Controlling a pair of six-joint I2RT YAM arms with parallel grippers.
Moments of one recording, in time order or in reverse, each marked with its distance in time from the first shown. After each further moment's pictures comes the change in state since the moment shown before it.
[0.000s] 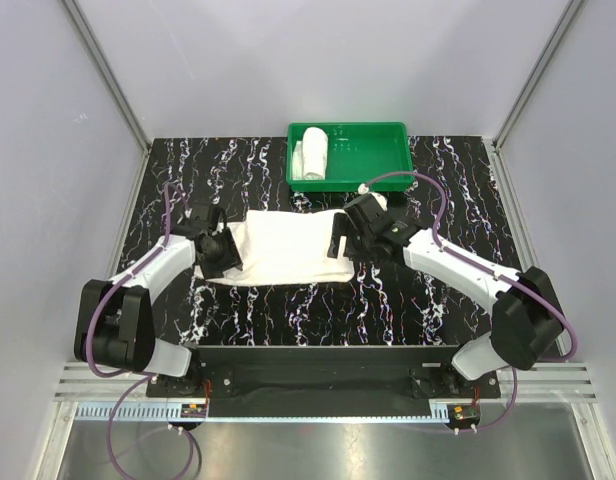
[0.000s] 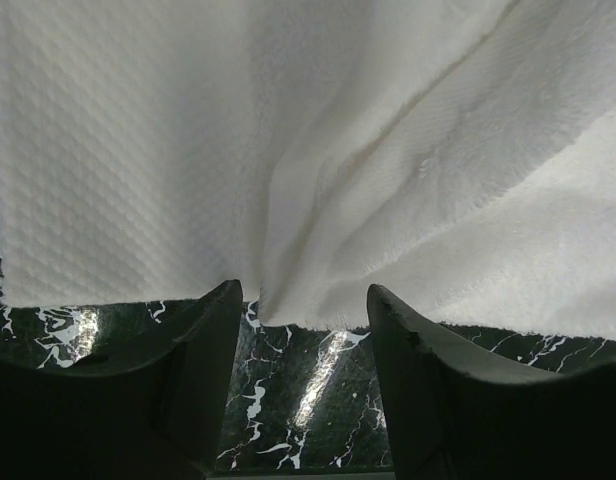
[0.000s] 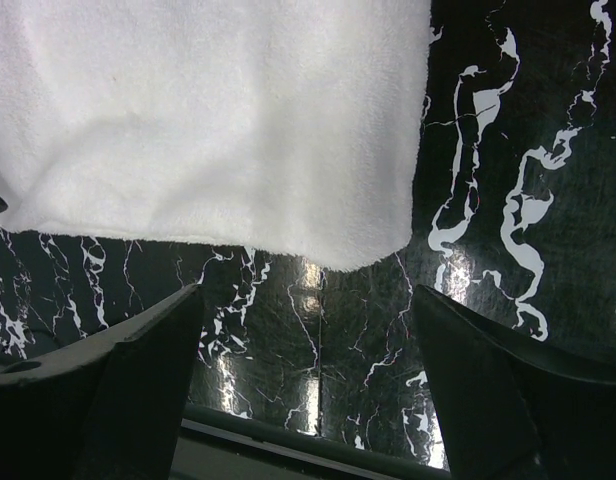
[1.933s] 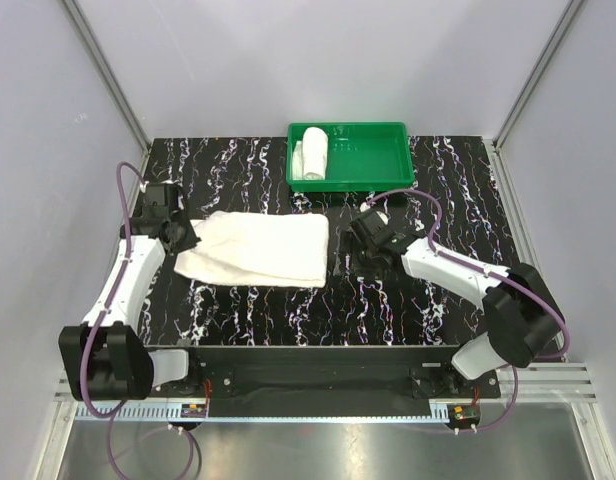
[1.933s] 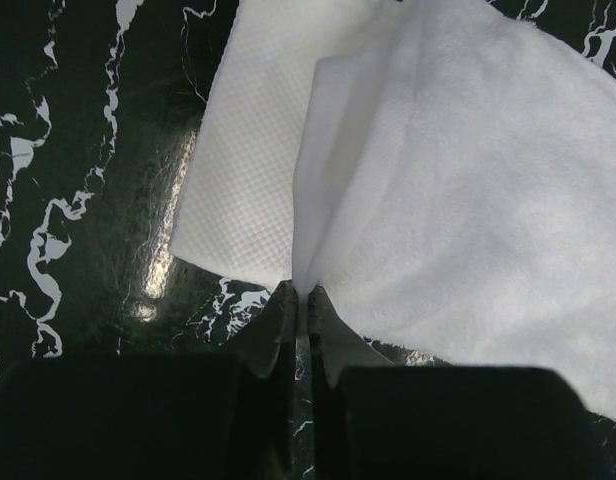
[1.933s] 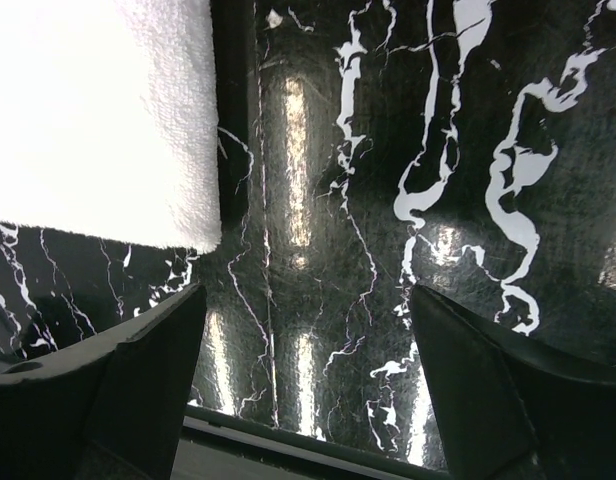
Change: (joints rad) left arm 0.195 -0.165 0.151 -0.116 -0.139 0.188; right arm -0.023 0.016 -0.145 0.061 -0.071 -0.018
